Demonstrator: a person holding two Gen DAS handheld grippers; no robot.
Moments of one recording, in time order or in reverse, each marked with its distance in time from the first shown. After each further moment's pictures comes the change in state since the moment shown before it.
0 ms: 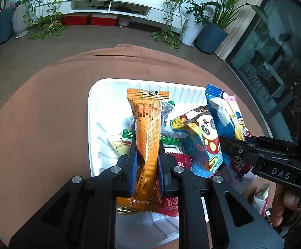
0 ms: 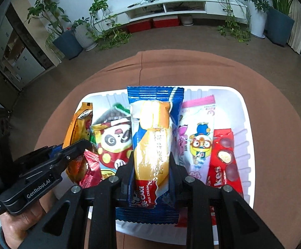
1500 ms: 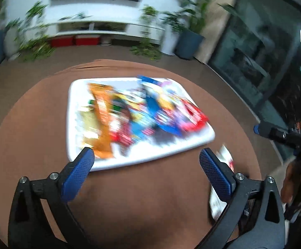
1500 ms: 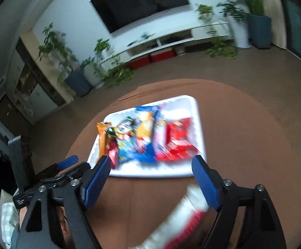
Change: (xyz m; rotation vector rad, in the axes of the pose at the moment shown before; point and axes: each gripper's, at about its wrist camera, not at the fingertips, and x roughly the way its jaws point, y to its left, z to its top) left arm -0.105 -0.093 -0.093 0.169 -0.105 -0.057; right arm -0.160 -0.056 -0.122 0.153 -0.288 0.089
